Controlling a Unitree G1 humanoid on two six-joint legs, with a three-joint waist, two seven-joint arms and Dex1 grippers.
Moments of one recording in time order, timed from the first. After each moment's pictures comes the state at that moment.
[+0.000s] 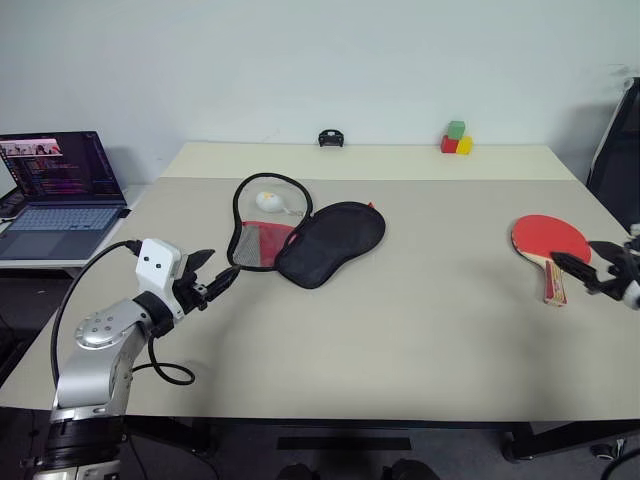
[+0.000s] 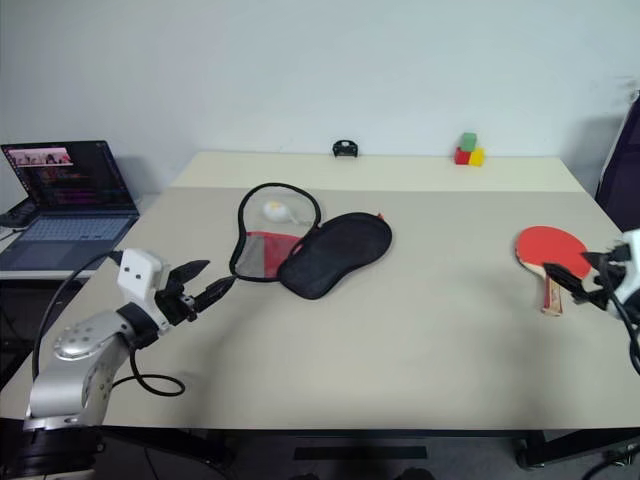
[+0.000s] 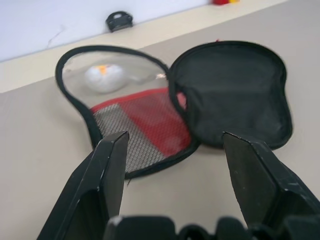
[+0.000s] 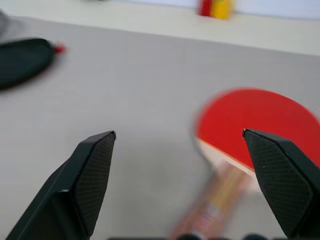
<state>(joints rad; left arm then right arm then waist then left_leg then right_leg) -0.26 0.65 0.27 0.02 -0.36 0.28 -0.72 -0.42 -0.85 -0.37 0.21 0.47 0.54 0.77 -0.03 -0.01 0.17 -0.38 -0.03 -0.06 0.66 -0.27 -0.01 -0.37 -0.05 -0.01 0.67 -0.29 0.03</state>
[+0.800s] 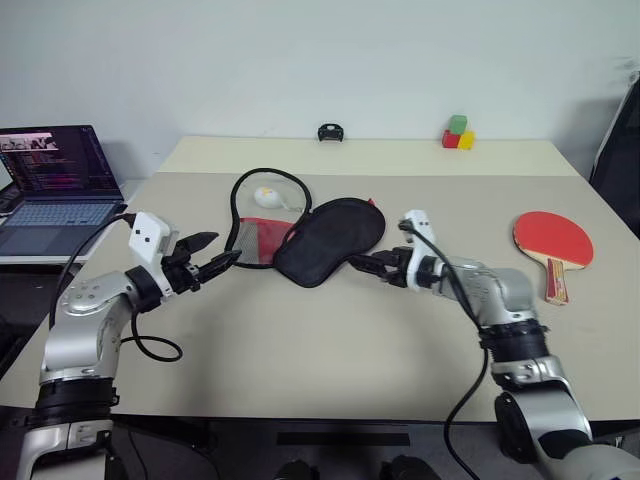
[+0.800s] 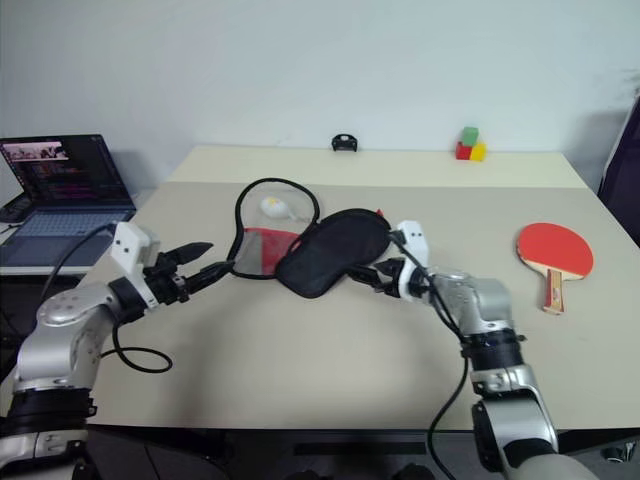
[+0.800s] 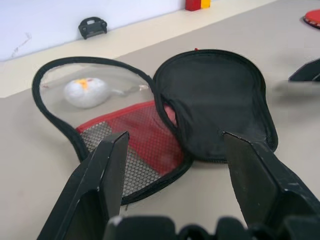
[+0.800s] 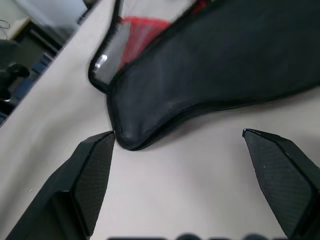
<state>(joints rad) -0.42 0.74 0.26 0.21 -0.39 0.27 -0.91 -0.84 -0.18 0.00 0.39 0.48 0.90 0.45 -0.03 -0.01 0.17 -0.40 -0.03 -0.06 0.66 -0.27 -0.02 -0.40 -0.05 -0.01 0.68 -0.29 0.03</state>
